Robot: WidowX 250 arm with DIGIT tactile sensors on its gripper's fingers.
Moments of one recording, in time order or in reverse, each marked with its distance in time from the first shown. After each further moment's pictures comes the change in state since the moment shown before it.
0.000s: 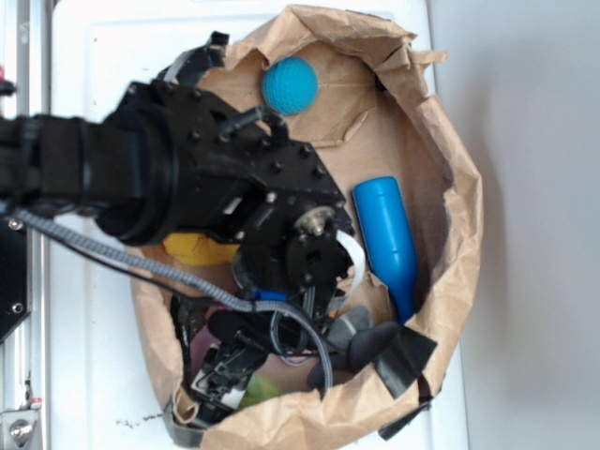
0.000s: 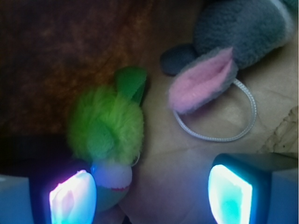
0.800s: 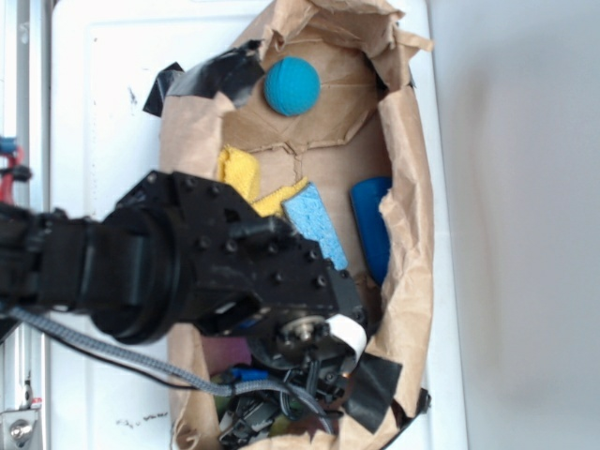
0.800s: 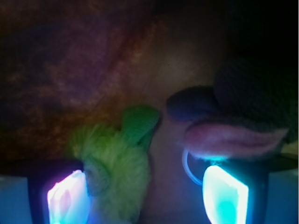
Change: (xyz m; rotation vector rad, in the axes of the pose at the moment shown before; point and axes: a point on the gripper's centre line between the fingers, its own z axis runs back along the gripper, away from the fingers) arm 0.016 -0.003 -0.024 0.203 -0.017 -0.033
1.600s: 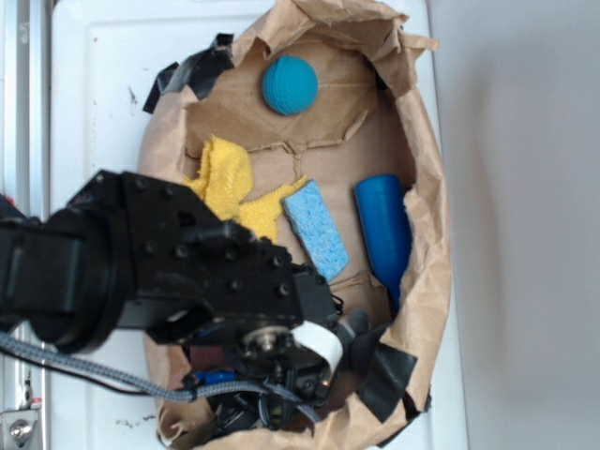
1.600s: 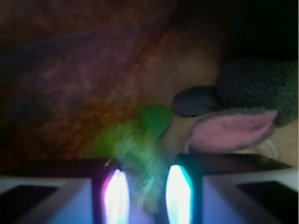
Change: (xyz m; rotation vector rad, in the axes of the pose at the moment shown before) arm -0.006 -0.004 0.010 0.027 -0.035 0.002
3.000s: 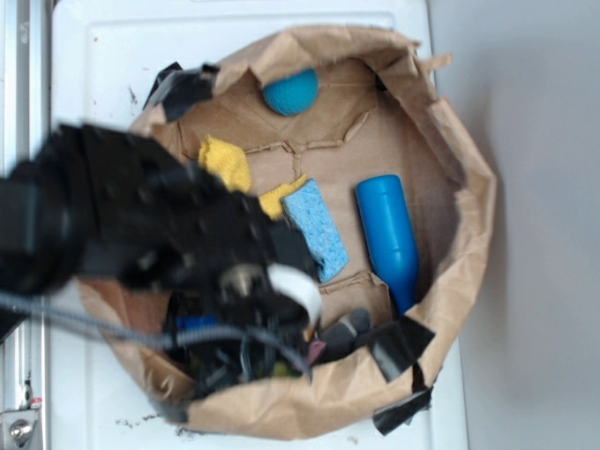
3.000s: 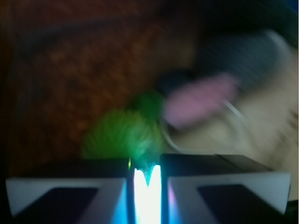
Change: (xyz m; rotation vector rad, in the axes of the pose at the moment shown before) arm -0.021 0.034 0.021 0.027 -0.037 0.086
